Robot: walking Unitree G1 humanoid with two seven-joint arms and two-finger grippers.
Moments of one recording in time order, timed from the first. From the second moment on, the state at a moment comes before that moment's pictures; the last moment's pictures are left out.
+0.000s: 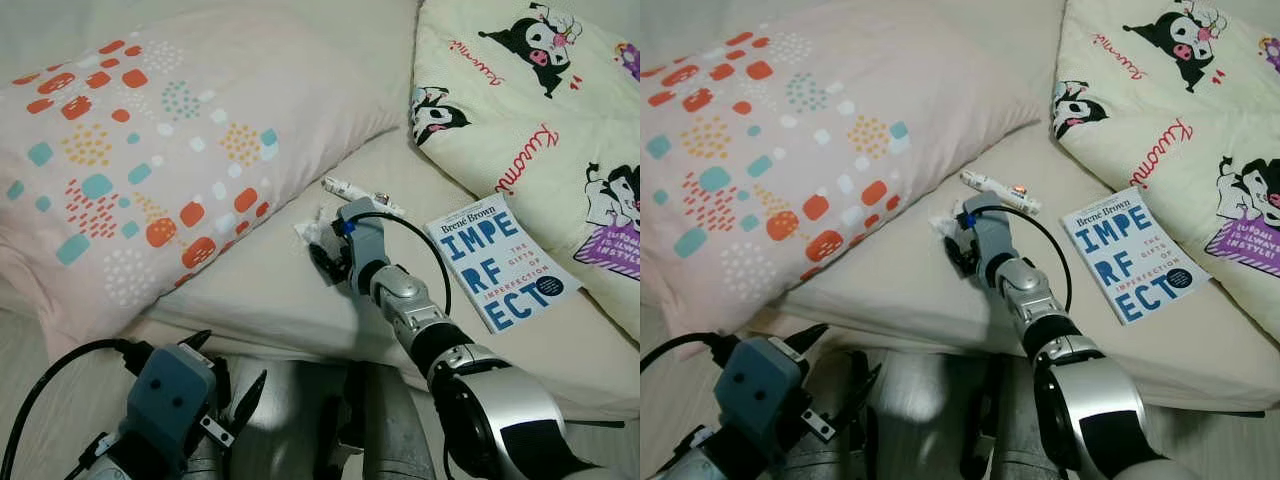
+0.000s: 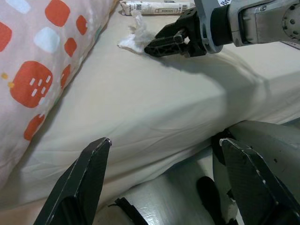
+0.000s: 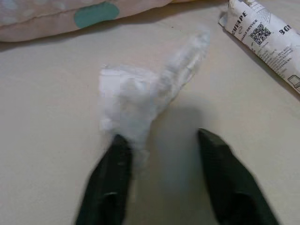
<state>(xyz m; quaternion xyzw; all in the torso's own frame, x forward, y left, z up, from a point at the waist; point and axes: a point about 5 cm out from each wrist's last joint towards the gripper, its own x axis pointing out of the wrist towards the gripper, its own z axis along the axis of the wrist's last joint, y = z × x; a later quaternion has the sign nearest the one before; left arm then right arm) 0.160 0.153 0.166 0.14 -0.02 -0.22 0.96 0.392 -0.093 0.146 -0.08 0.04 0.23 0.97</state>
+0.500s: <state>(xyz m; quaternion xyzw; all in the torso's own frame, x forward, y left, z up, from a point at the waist) 0.161 0.152 0.166 0.15 -0.02 -0.23 0.96 0.394 -0.100 0.149 -0.08 0.03 0.22 0.97</state>
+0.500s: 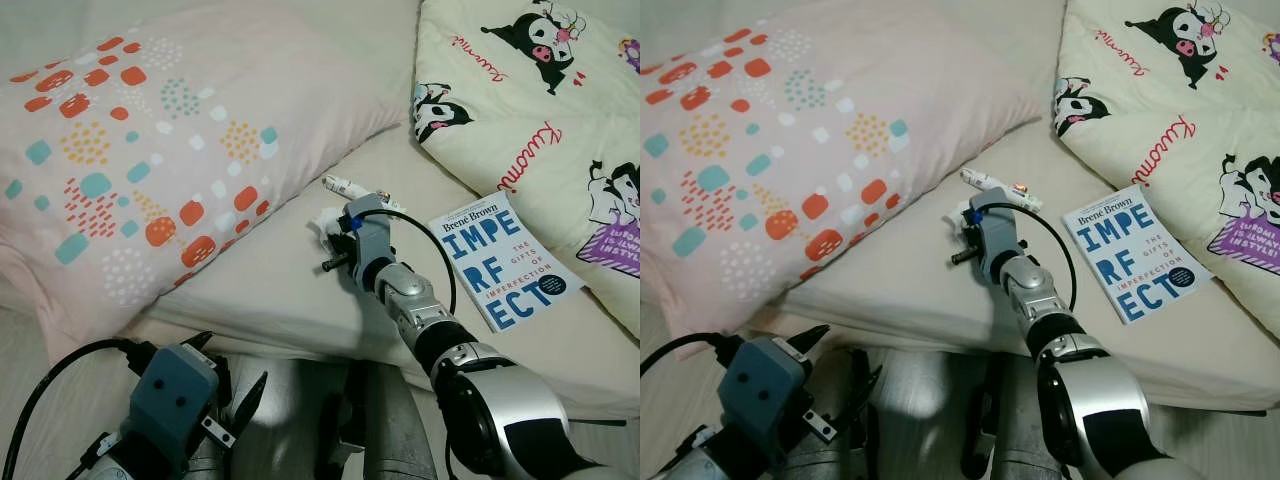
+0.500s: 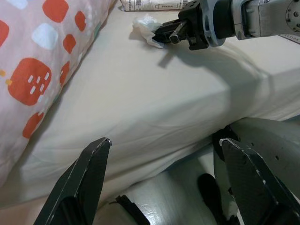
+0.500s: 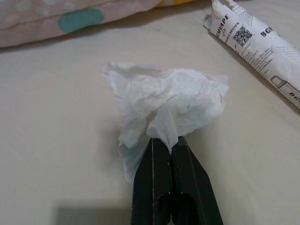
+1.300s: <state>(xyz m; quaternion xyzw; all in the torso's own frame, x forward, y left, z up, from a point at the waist) 0.225 0.141 0.137 0.14 -0.04 -0.24 0.96 0.357 -0.104 0.111 -0.02 -0.06 0.18 0.98</state>
